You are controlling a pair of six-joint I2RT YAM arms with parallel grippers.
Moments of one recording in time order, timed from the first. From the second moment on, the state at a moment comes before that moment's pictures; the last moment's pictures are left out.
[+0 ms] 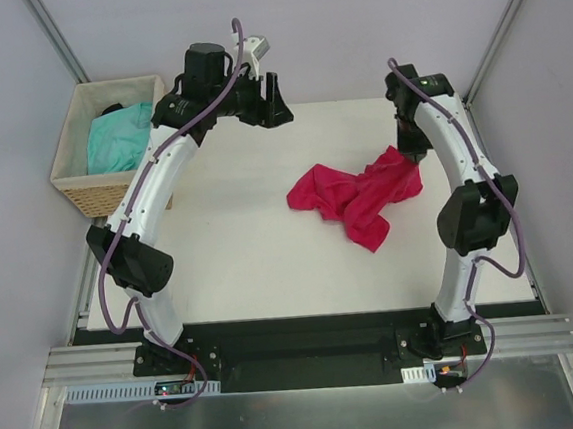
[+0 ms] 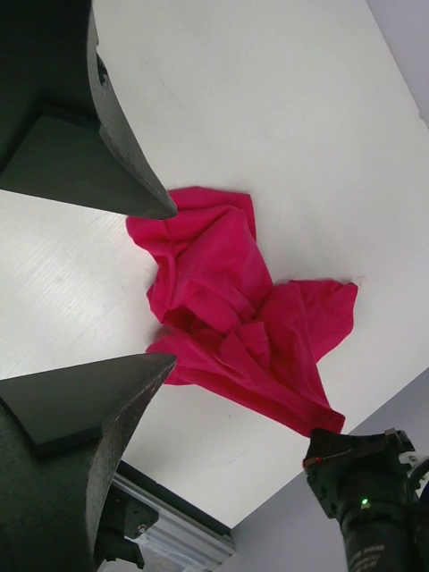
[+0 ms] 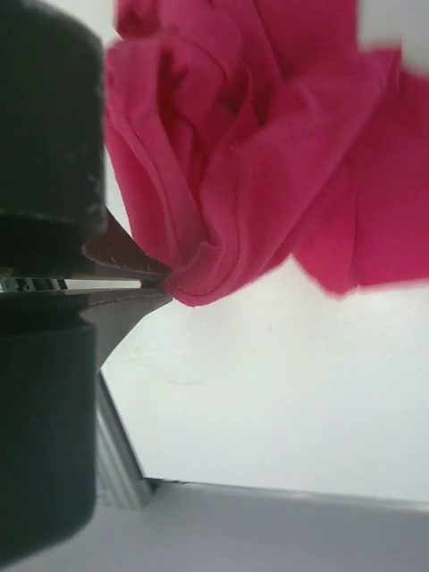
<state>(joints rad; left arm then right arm) -0.43 1.82 2.09 -0.73 0.52 -0.17 0.25 1.93 2.05 -1.39 0.39 0.29</state>
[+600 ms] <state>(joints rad) -0.43 1.88 2.09 -0.73 0.50 -0.20 0.05 1.88 1.91 -1.42 0.24 0.40</state>
